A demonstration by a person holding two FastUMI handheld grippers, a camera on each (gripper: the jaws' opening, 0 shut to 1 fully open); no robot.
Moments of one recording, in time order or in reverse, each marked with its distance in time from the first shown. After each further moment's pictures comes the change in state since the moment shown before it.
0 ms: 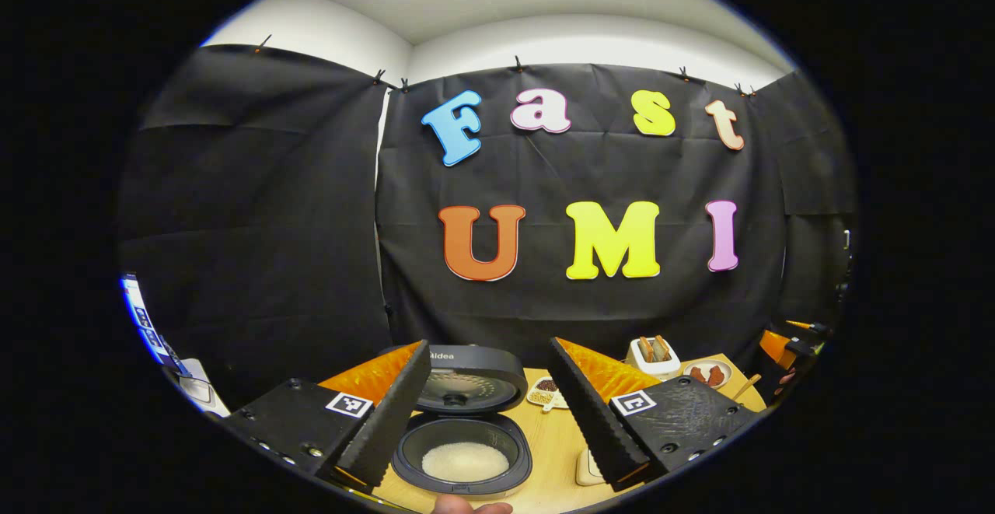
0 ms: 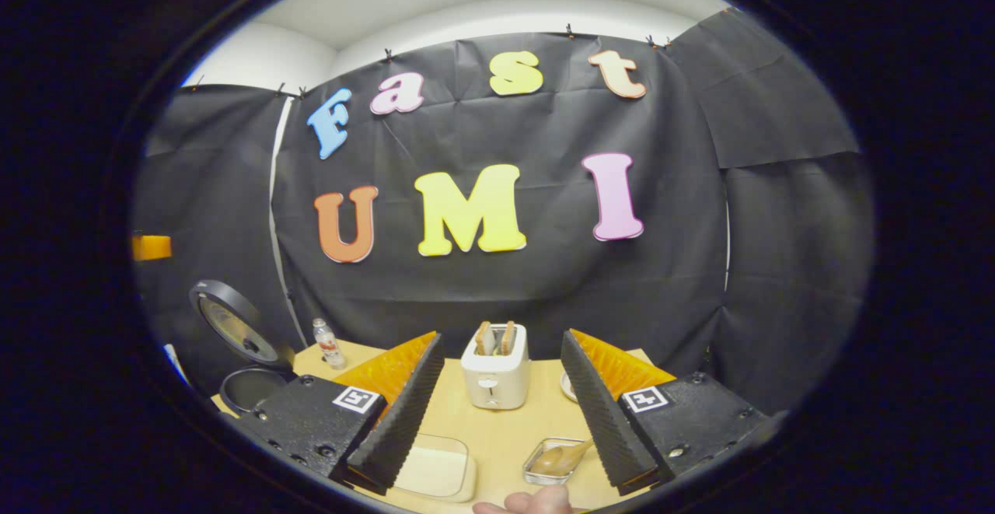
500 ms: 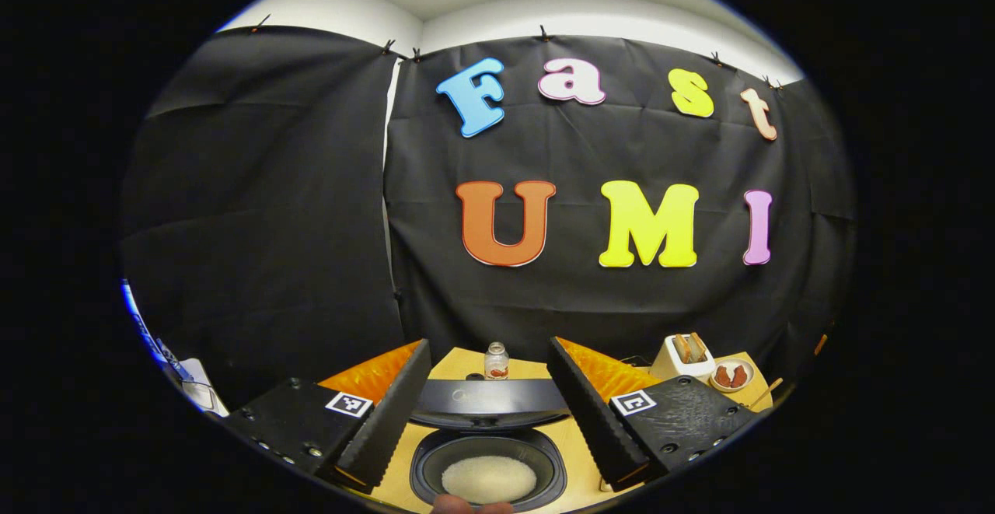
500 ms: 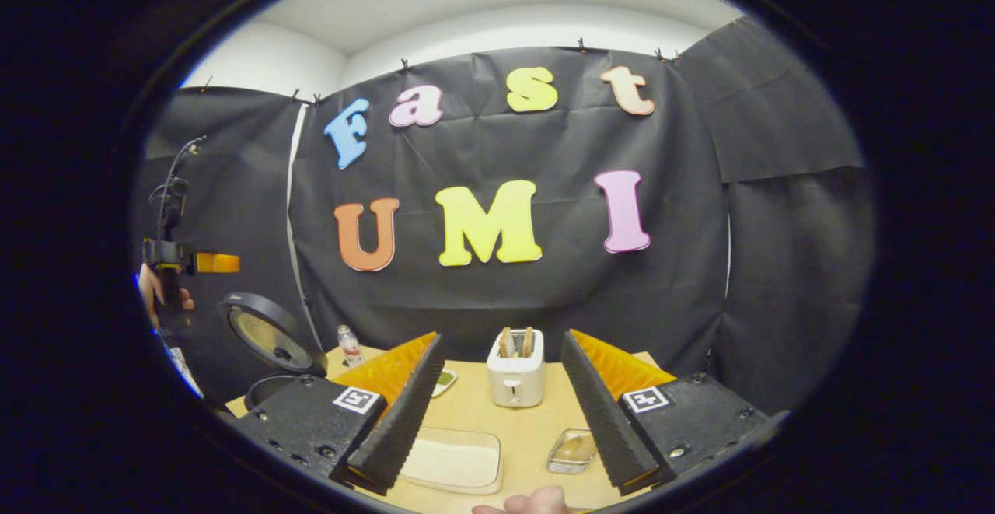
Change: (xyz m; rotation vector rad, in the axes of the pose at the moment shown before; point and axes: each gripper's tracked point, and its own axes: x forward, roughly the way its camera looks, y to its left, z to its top) left arm 0.093 0.050 -0.024 0.000 0.120 0.037; right arm -0.053 0.034 0.012 -0.015 -0.006 -0.005
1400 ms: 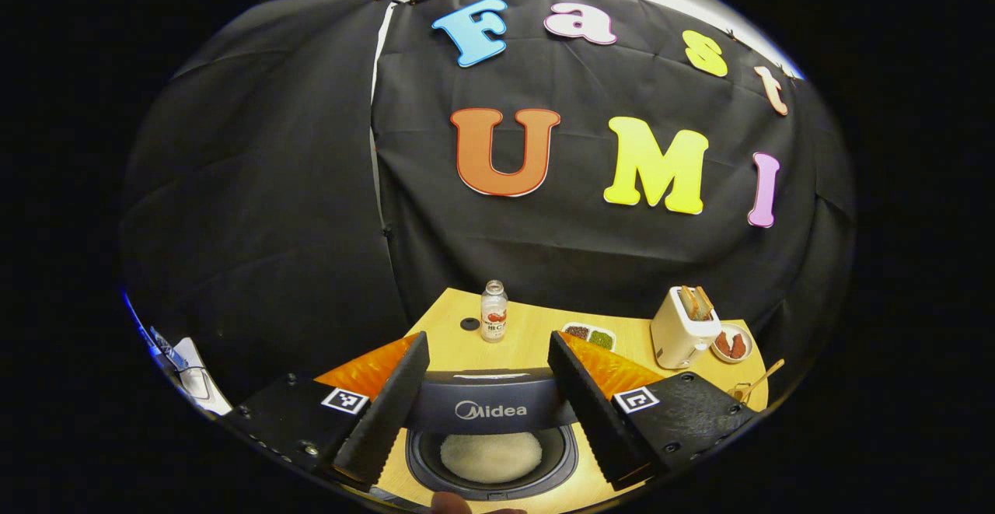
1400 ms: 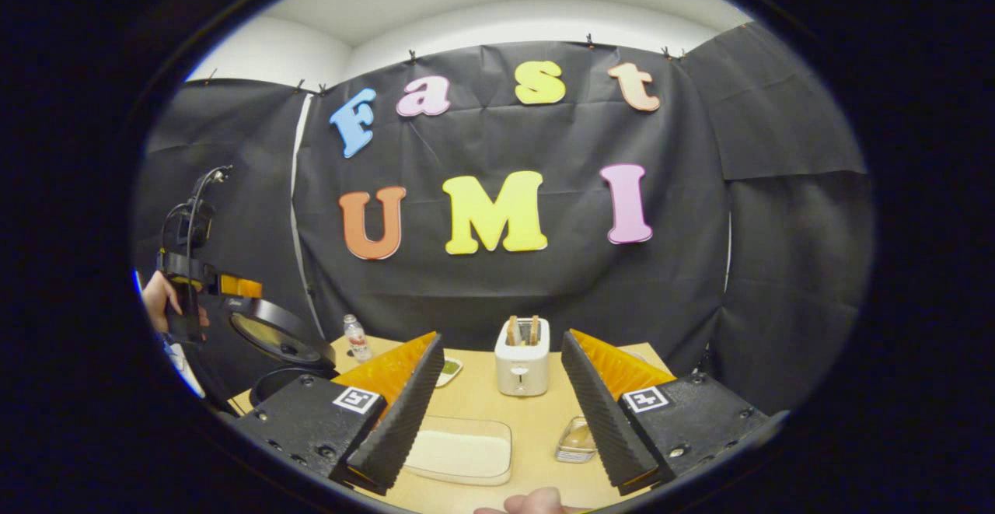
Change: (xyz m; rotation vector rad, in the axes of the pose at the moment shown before) left arm 0.006 0.001 -0.066 -0.026 0.257 -0.045; right arm -0.009 0.036 -0.011 -0.014 0.039 0.026
